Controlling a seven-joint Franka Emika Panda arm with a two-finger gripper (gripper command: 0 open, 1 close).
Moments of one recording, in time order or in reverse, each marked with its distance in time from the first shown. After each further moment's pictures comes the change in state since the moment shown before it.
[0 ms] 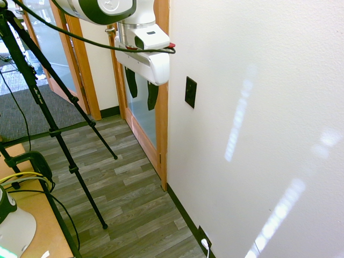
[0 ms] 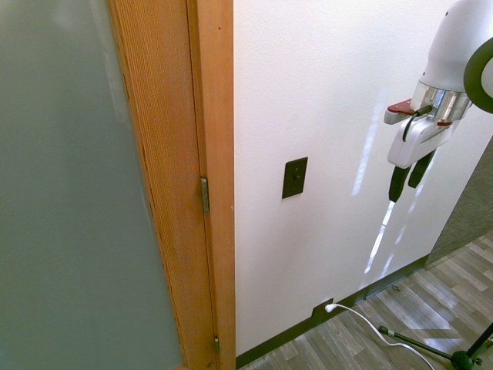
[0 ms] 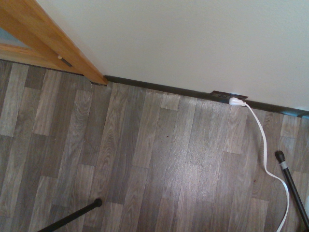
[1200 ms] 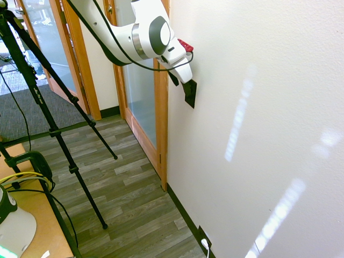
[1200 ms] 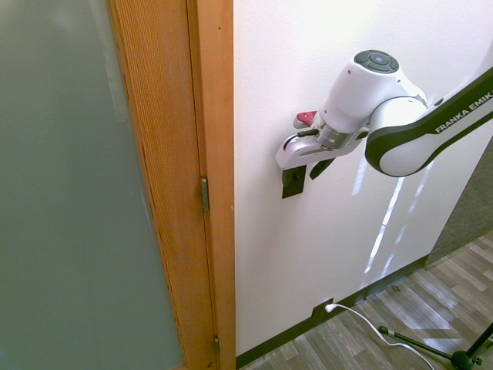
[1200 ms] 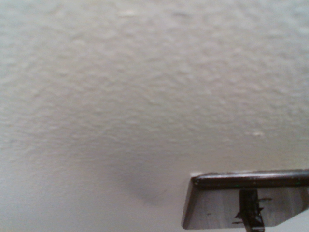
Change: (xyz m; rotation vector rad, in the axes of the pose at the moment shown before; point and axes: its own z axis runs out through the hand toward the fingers) arm 0.049 -0.172 0.080 0.307 0.331 0.212
